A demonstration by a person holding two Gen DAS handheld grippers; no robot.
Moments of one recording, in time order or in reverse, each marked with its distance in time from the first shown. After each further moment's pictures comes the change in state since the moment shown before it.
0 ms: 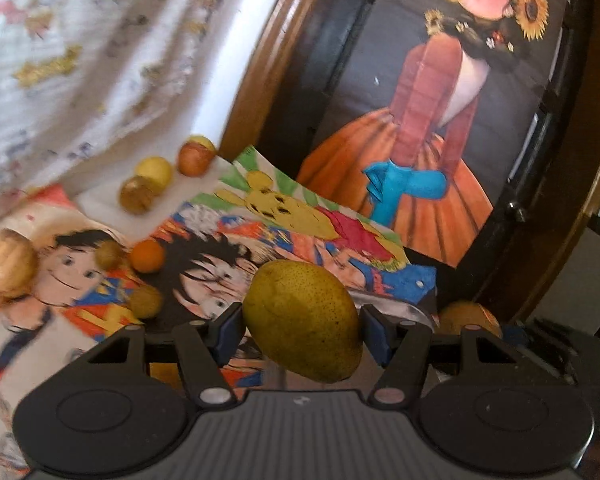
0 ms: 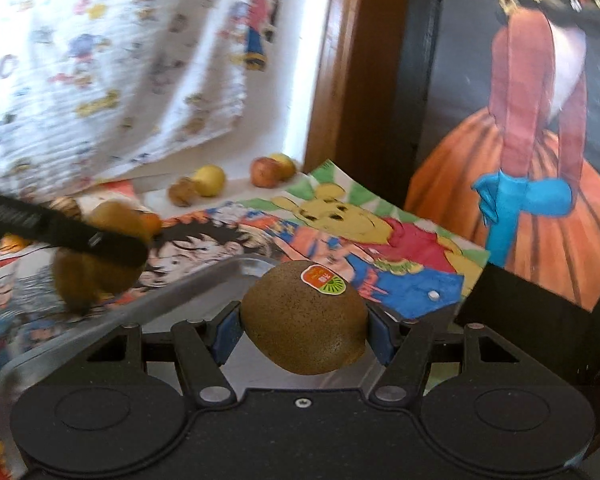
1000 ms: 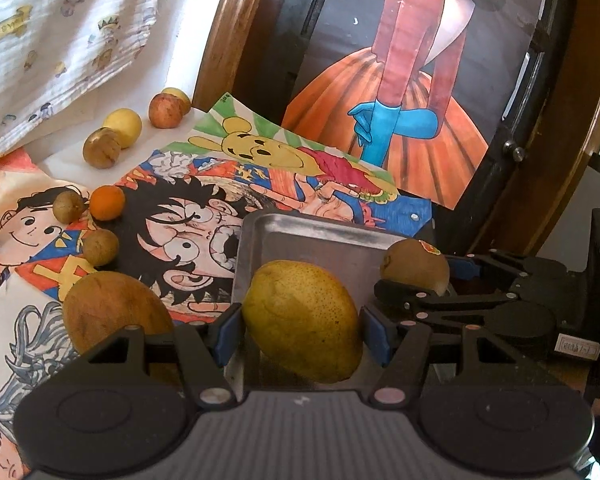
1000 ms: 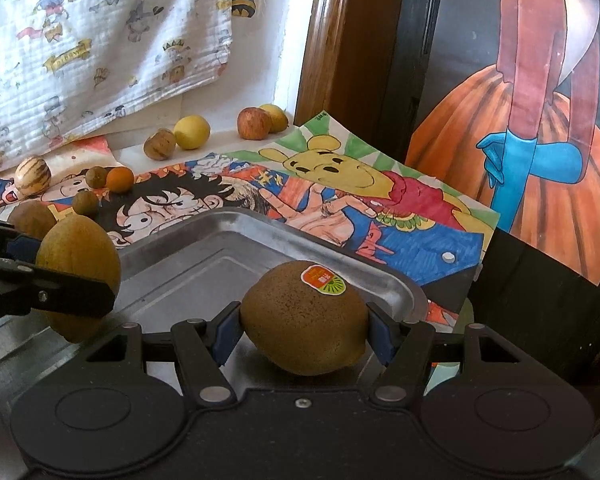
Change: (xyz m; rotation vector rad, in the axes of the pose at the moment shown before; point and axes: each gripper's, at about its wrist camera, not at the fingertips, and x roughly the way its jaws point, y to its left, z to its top) left arm 0.026 -0.018 -0.026 0.081 0.127 0.005; right arm 0.041 0.003 -0.011 -0.016 0.108 -0.015
